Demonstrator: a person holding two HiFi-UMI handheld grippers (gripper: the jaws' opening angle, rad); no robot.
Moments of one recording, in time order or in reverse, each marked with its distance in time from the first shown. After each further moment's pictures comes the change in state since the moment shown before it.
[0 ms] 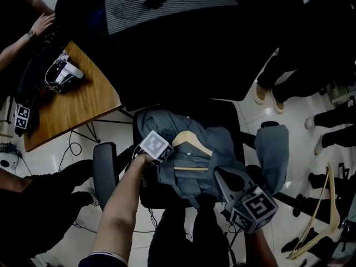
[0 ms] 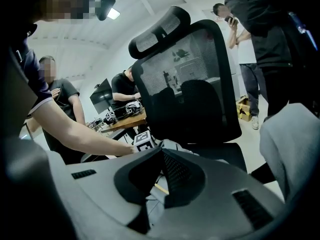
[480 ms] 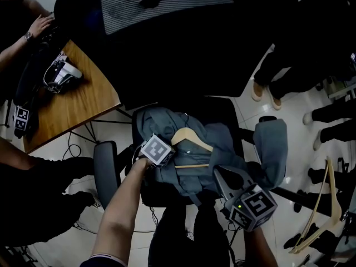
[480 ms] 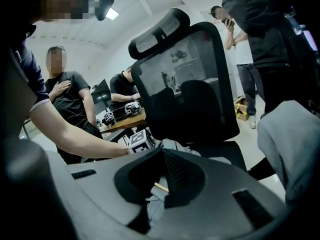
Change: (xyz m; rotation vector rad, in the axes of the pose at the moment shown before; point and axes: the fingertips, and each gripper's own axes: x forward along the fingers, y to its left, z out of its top) left arm -0.015 -0.018 0.012 0.115 -0.056 0.043; right arm -0.002 0.006 -0.005 0.011 -0.014 -0.029
